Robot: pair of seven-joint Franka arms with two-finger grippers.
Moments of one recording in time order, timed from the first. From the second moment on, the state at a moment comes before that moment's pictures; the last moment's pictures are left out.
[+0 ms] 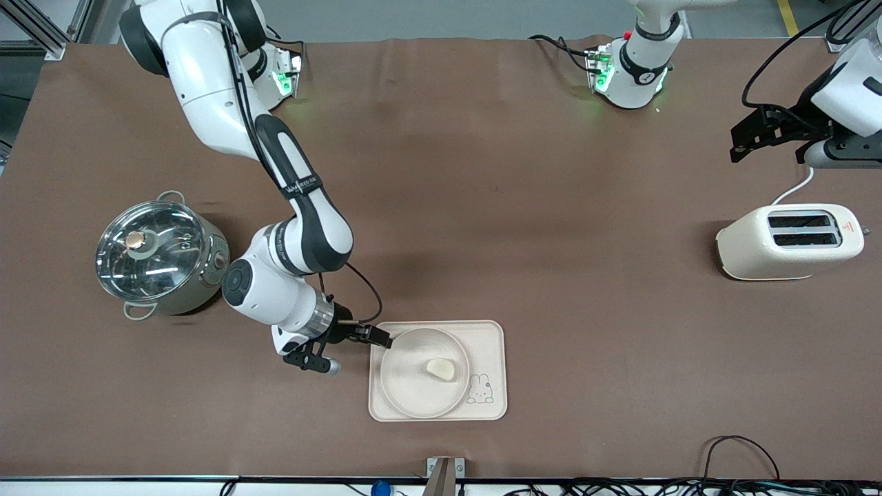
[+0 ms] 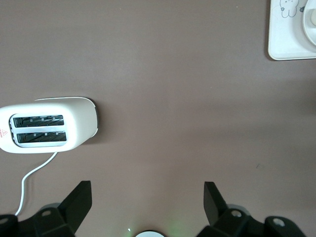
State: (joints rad) left arm 0.01 -0.04 -0.14 -1.54 0.00 1.47 -0.08; right arm 0.47 0.88 -0.09 -1.29 0.67 2.43 0.22
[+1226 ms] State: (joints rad) left arm 0.06 -0.03 -0.13 -1.53 0.00 1.47 -0.08; right arm 0.49 1.02 -0.08 -1.21 0.67 2.53 0.22
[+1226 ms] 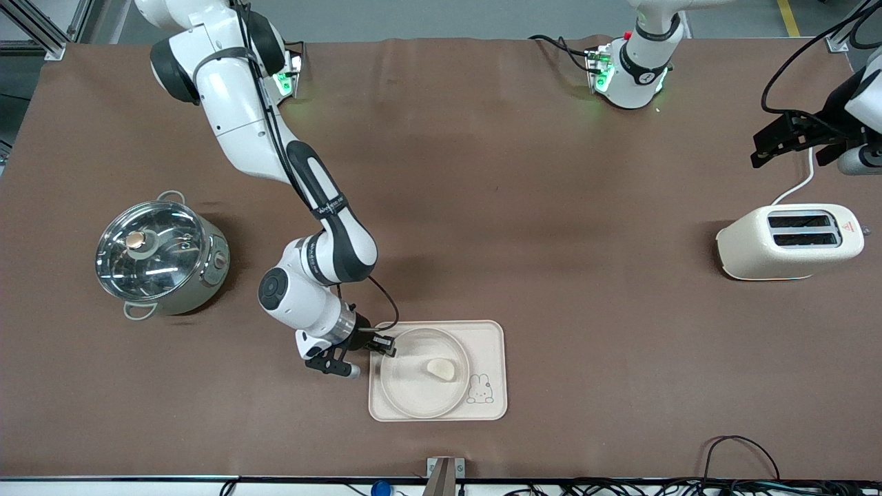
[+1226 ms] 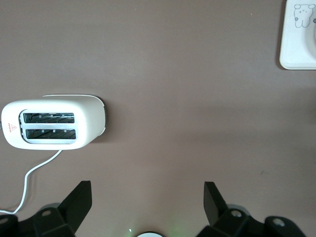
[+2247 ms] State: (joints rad) left arm 0.07 -0.01 -0.13 -1.52 0.00 1.49 -0.08; right arm 0.42 0.97 0.04 -1.24 0.71 2.53 0.22
